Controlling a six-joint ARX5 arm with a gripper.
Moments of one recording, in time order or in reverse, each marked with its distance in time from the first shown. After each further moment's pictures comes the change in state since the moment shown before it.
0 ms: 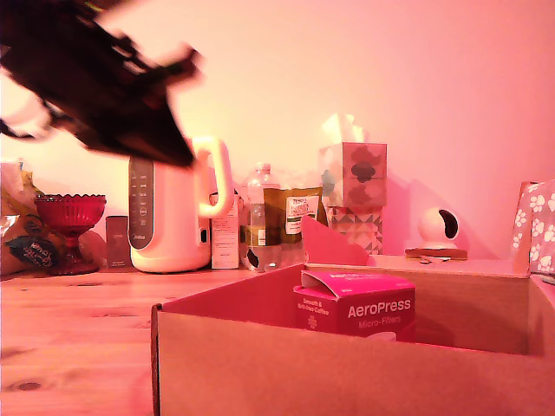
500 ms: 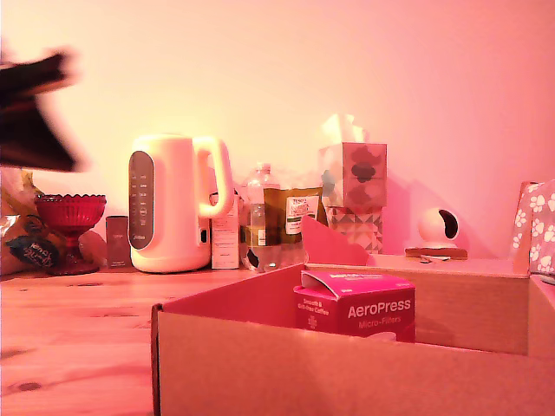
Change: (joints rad) arm 0.218 -0.370 -0.291 0.019 -0.007 -0.039
